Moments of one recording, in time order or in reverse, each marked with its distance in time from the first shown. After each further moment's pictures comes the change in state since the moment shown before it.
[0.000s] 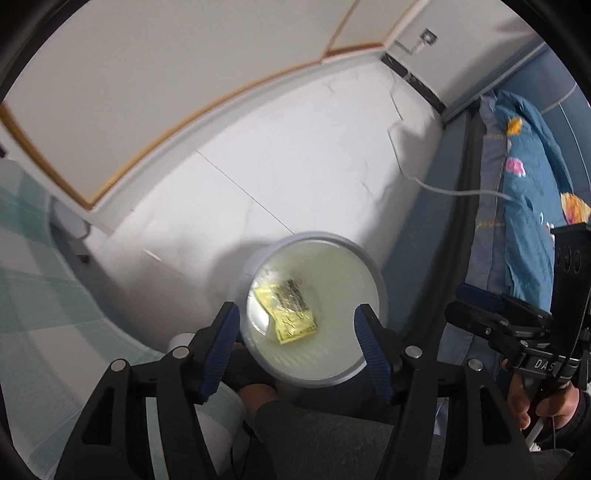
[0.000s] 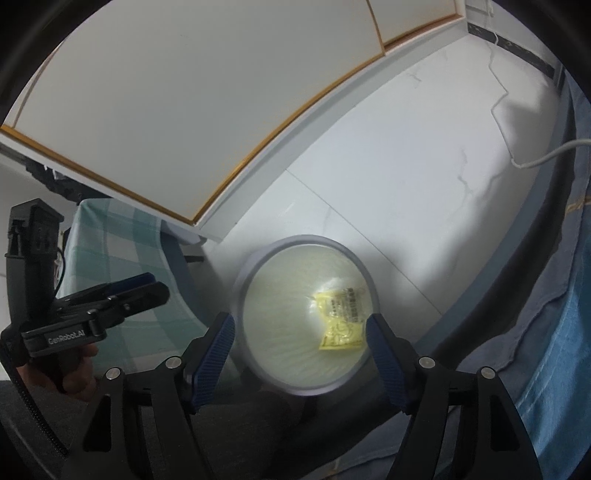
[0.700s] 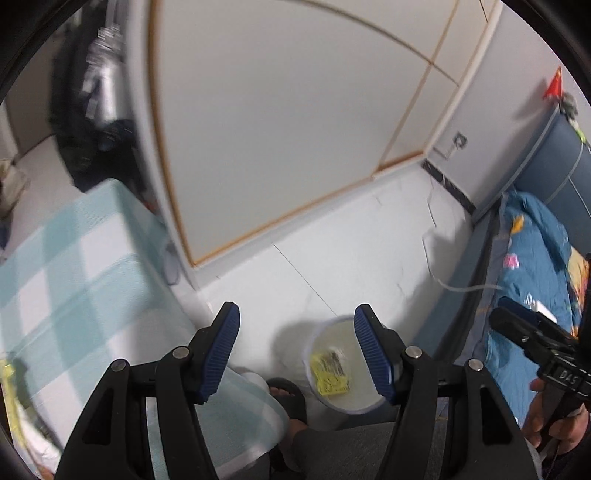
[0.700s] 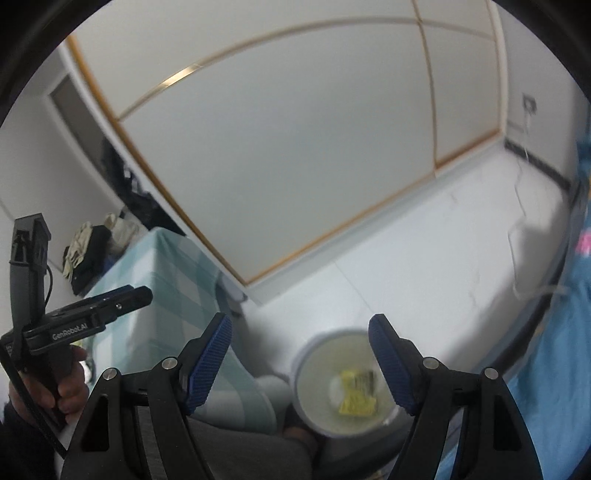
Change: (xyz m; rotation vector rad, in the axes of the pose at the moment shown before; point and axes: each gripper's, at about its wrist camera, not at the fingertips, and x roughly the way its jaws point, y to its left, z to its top) left arm -0.138 0.032 -0.041 -0.139 -0.416 0.169; right arm -0.115 0.121 0.005 -0.284 -0.331 0.026
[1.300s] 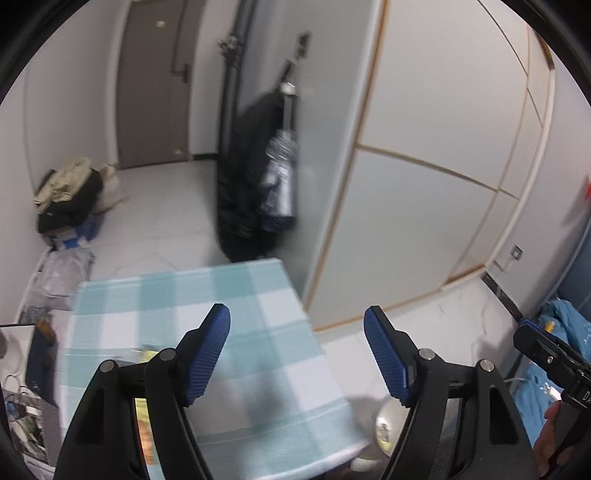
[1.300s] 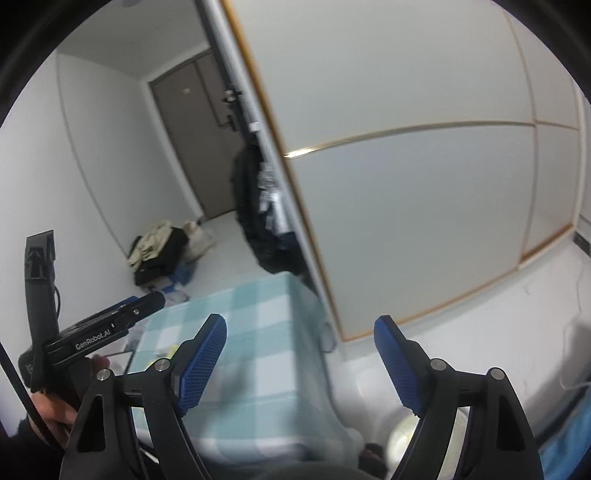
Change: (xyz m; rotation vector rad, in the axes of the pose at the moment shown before) left arm -0.143 0.101 -0.028 -0.221 -0.388 0.272; right arm -0.035 0.171 0.018 -0.228 -0.164 0.253
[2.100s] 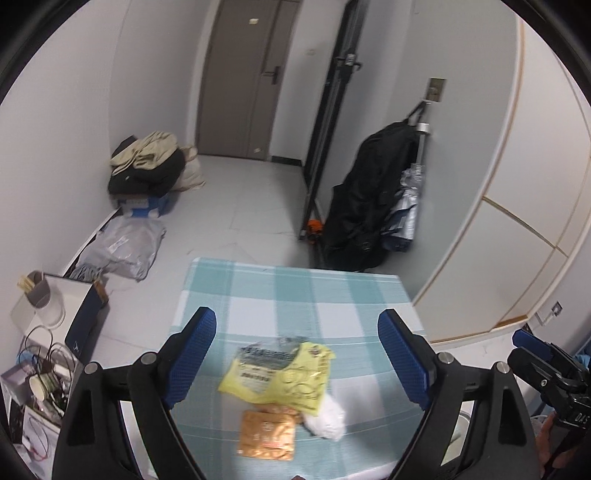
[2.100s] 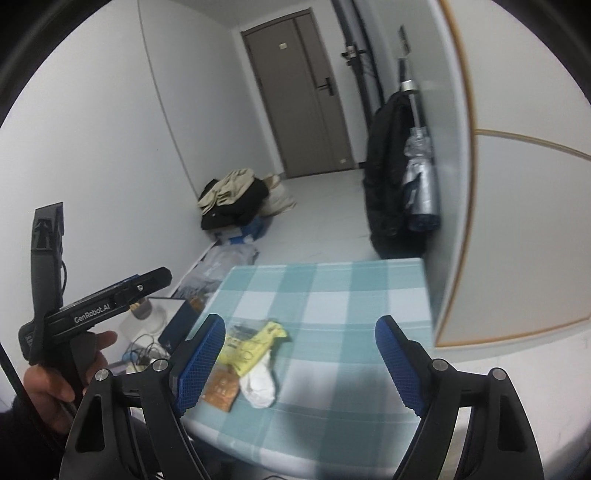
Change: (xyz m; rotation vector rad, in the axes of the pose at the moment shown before) left arm -0.025 0.133 -0.022 -0.208 -0.045 0.178; right arm 0.089 0.150 -0.026 -0.236 0.133 0.234
